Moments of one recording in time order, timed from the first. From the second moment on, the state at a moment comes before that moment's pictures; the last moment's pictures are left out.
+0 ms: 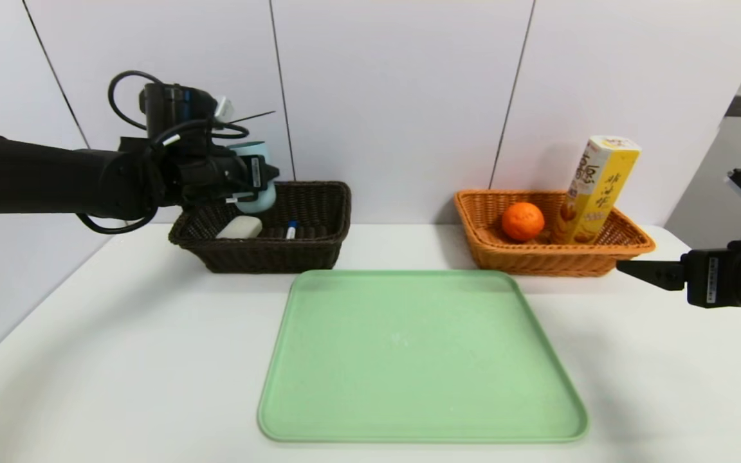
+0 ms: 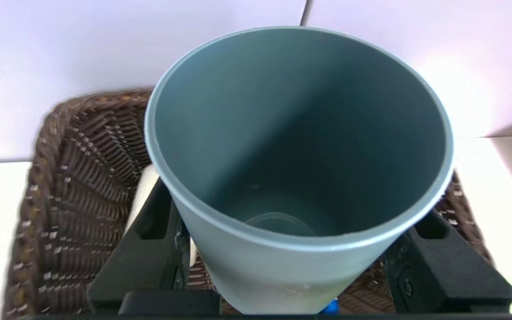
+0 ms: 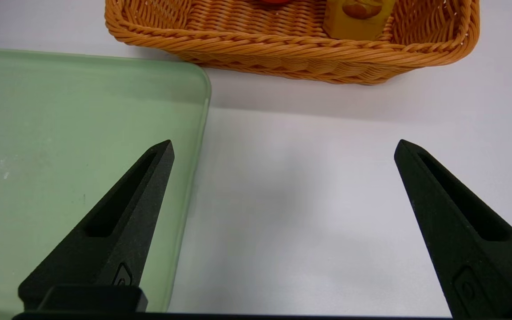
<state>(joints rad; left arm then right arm) -0.24 1.97 -1.50 -0.20 0.03 -0.14 -0.01 1.33 -0.77 -0.06 0.12 -0.02</state>
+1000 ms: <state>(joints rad) -0.23 2.14 -1.48 -0.31 0.04 -0.10 -0.01 1.32 -0.78 -0.06 0.11 -0.02</state>
